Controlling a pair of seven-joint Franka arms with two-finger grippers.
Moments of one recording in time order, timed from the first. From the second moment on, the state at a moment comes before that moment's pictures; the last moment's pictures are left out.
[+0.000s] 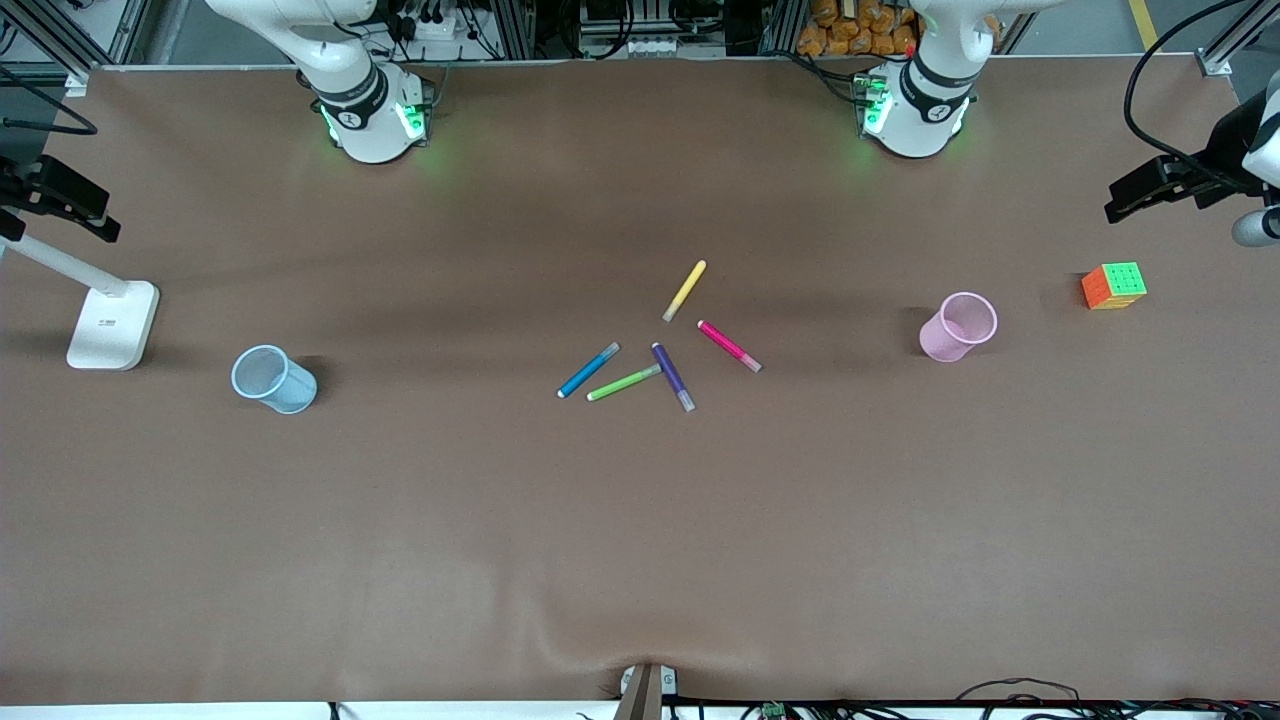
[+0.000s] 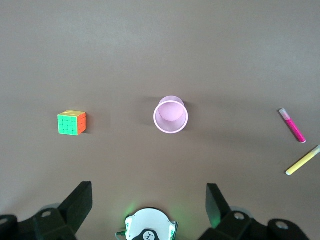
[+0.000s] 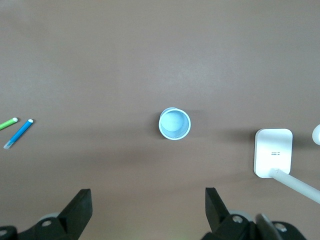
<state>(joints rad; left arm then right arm) 0.05 -0.11 -0.06 -1.66 0.05 1.45 -0.16 -0.04 -0.06 -0.01 -1.53 -0.01 1.48 -0.04</state>
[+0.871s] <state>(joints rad) 0.05 -0.11 -0.06 -1.69 0.05 1.46 -0.17 -0.08 0.01 -0.02 -1.53 -0.02 1.48 -0.04</state>
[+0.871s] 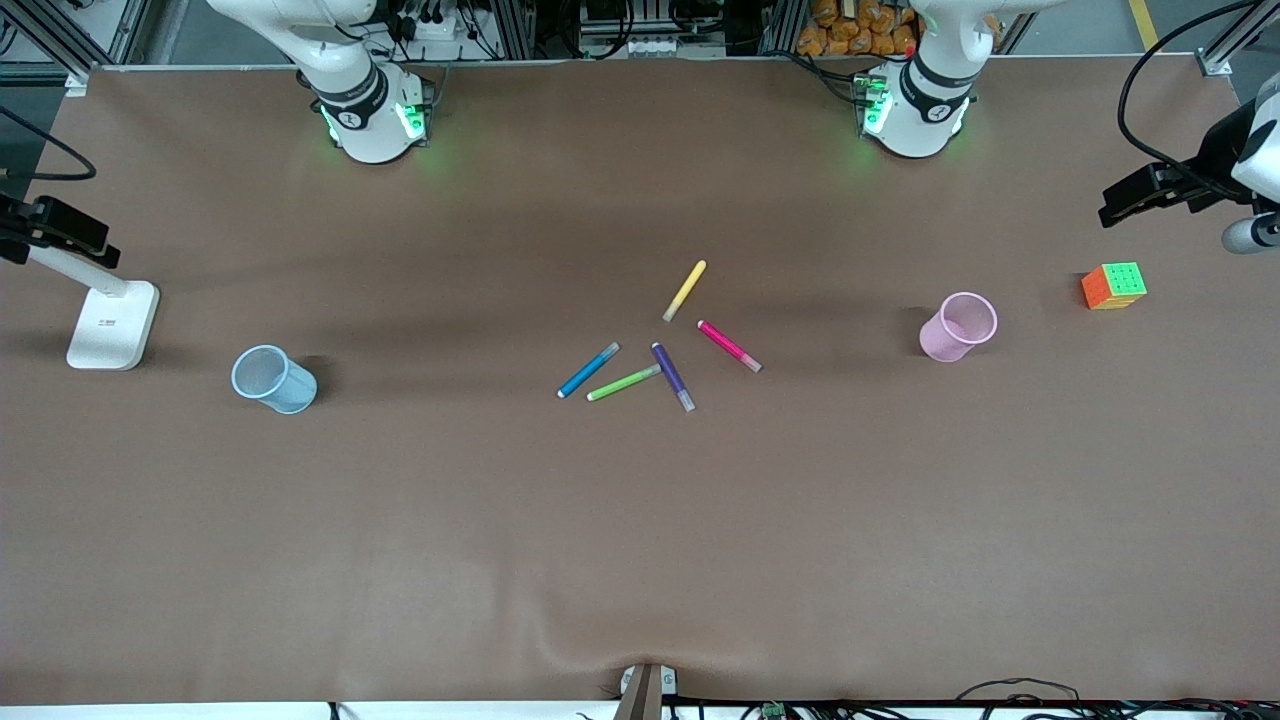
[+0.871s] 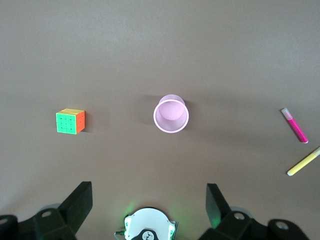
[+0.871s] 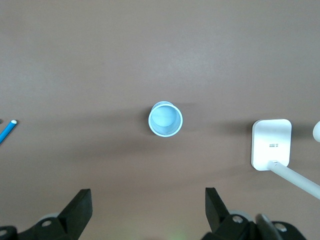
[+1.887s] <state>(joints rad) 0.05 -0.09 -0.07 -1.75 0.02 1.47 -0.27 -0.09 0.23 -0.01 -1.51 -0.02 1.62 -0.04</state>
